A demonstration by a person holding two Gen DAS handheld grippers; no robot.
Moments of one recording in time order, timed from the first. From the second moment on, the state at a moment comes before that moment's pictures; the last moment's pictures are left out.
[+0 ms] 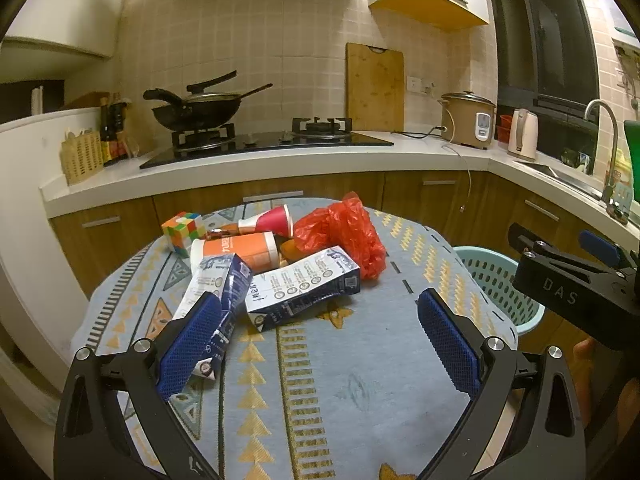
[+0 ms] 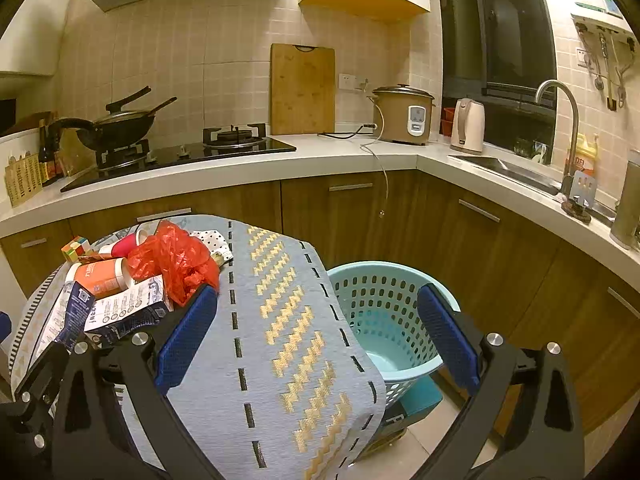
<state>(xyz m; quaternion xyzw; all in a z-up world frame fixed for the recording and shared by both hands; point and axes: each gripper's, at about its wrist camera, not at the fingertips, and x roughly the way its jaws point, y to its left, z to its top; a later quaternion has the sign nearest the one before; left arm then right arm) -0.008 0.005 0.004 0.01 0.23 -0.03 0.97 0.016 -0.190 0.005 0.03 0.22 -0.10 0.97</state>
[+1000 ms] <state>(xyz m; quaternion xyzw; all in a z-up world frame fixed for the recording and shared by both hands) -0.010 0.014 0.006 -0.01 0.23 -0.04 0.97 0.015 -0.188 0.008 0.03 0.21 -0.09 0.97</state>
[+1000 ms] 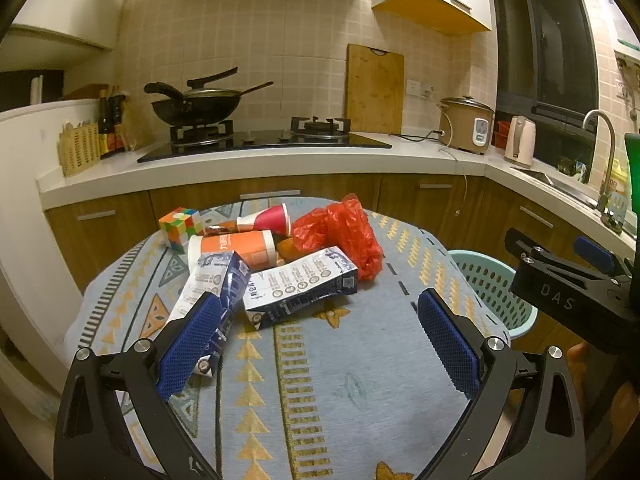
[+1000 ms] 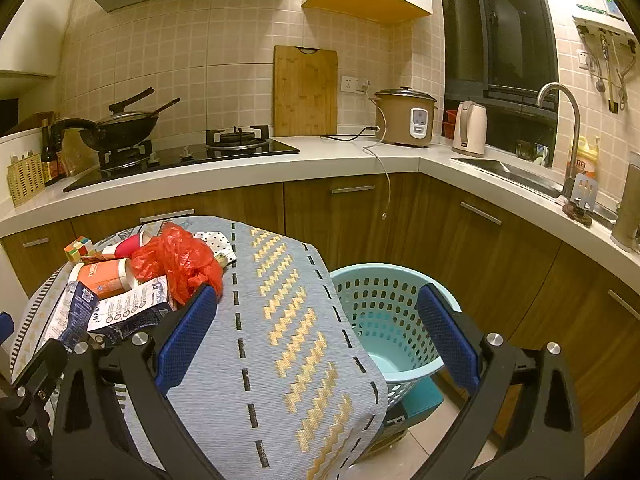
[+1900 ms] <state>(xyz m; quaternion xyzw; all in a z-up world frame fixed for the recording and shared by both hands) -0.005 0.015 0.006 -0.02 0.24 -0.04 0.97 0.020 -0.183 0.007 0.02 0.21 -0.09 0.97</state>
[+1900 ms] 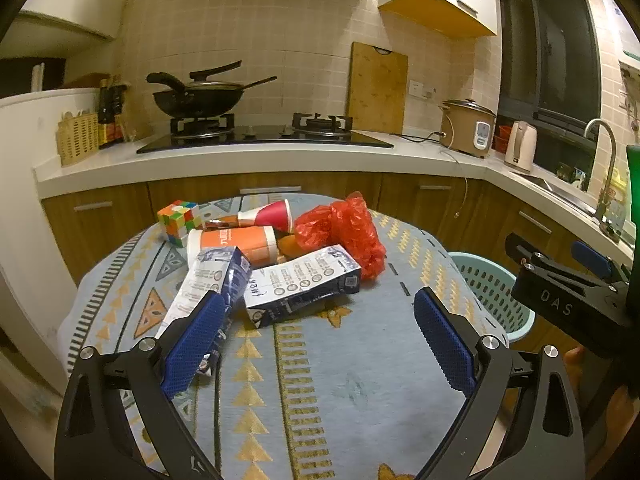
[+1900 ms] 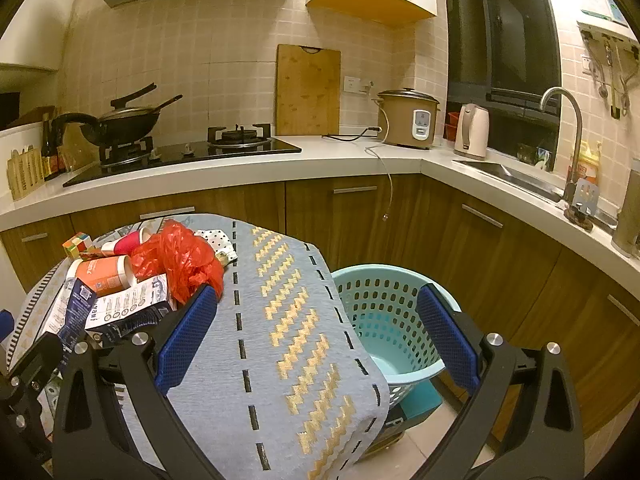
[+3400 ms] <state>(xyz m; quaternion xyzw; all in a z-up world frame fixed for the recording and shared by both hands) 0.129 0.128 -0.090 -0.09 0.46 -0.09 0.88 0.219 -0.085 -0.051 -0.03 0.37 0.14 0.92</state>
